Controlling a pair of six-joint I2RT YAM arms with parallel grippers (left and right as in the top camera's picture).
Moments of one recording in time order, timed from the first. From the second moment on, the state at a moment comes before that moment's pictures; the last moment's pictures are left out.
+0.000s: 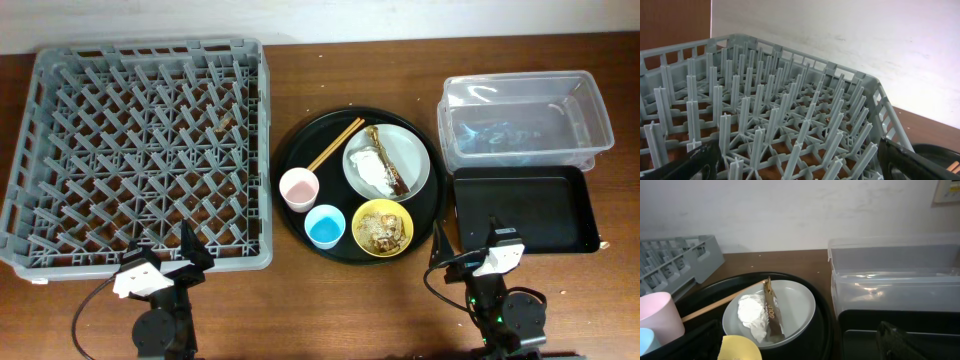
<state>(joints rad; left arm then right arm) -0.01 0.02 0.02 -0.06 -0.28 -0.28 0.12 0.01 0.01 -0.08 0.00 0.11</state>
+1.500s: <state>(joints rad) -0.01 1.12 1.04 -0.67 0.15 -0.20 -0.04 1.77 1.67 -0.96 -0.10 0.48</state>
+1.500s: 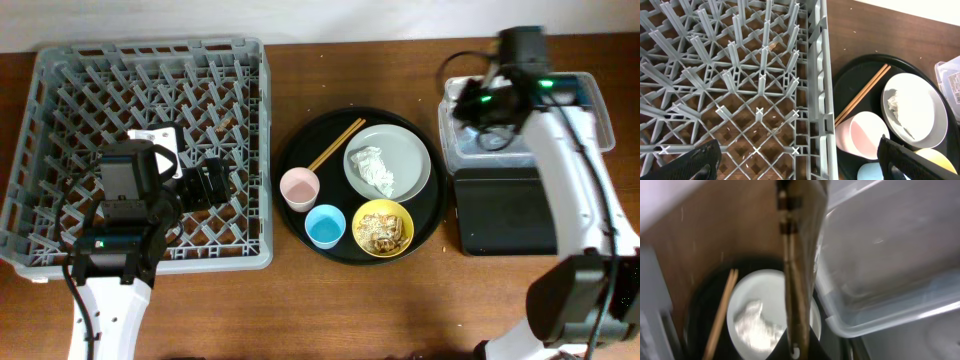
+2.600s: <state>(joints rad) -0.01 1.12 1.04 -0.68 0.15 -0.20 -0.17 1.65 1.48 -1.11 0.07 0.65</state>
